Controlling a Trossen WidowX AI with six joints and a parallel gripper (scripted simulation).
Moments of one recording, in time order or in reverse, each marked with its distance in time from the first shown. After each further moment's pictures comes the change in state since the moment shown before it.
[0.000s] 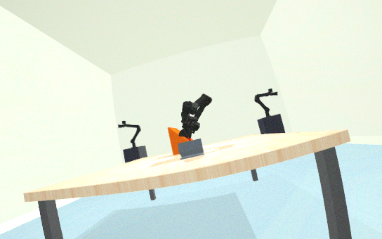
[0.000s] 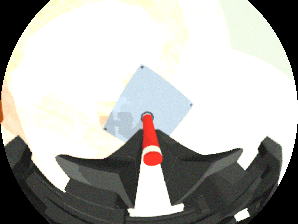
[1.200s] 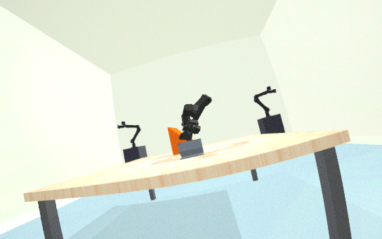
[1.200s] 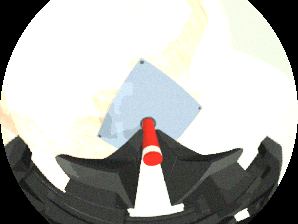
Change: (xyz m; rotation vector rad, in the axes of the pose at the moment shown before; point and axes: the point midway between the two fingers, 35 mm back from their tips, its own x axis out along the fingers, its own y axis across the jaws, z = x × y) arm 0.024 0.000 0.000 -0.001 -0.001 -0.001
